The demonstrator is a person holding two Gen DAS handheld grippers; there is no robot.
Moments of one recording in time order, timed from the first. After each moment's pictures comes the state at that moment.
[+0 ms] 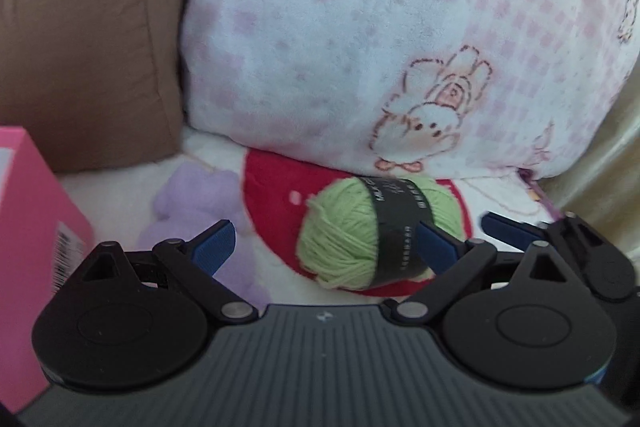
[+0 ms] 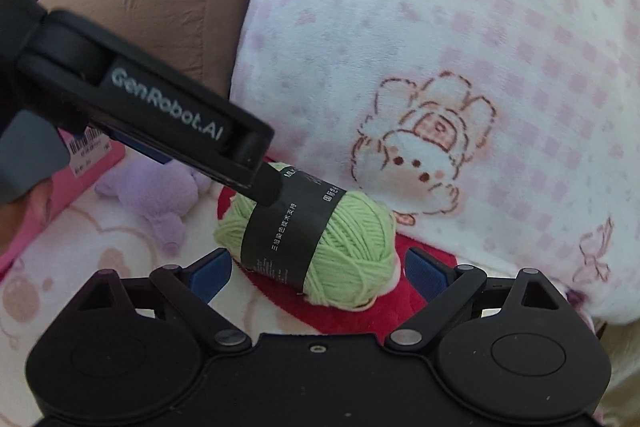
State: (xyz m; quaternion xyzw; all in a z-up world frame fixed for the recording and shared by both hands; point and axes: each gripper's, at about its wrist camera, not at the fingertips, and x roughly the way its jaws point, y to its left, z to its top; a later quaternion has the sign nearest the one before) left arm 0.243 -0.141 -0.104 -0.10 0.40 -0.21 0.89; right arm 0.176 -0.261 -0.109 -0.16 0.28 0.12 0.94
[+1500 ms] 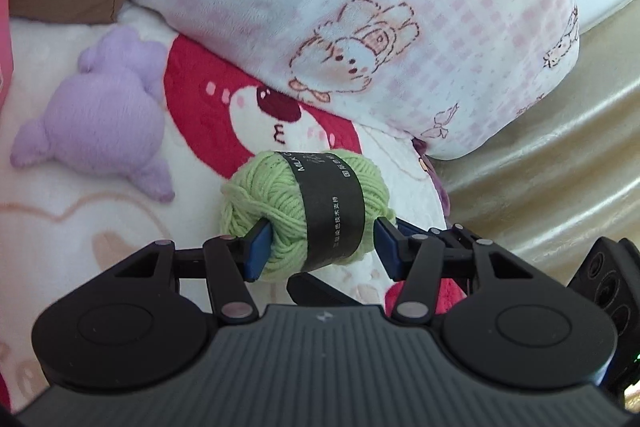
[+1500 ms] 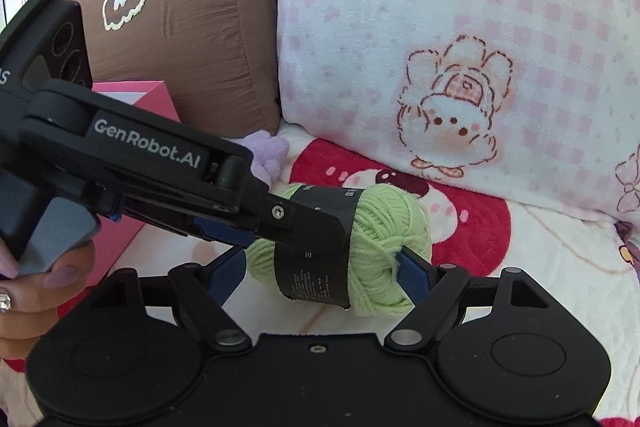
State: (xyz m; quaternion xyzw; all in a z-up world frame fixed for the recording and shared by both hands) left arm 0.207 -0.128 -0.124 -0.25 0.45 -0.33 0.79; right arm 0.149 -0.285 -0.076 -0.05 0.34 0.19 0.92
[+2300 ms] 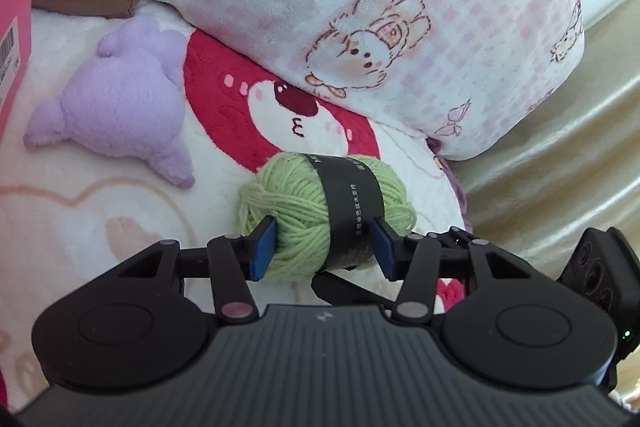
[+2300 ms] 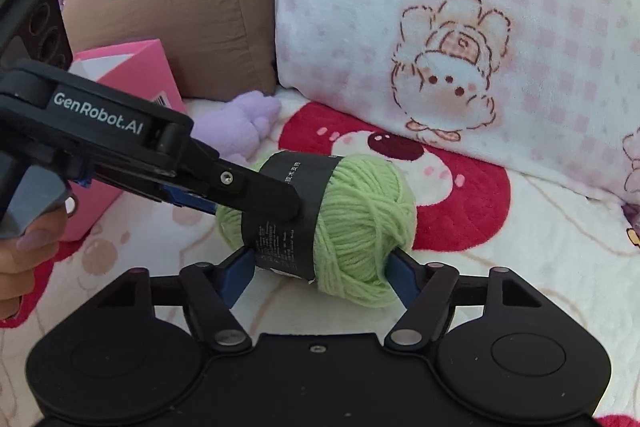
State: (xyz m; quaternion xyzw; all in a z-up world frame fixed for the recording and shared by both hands) left arm 0.194 -0.123 -0.140 -0.24 0.43 -0.31 0.81; right arm 0.150 -0.319 -0.103 -0.06 0.35 0.21 0.91
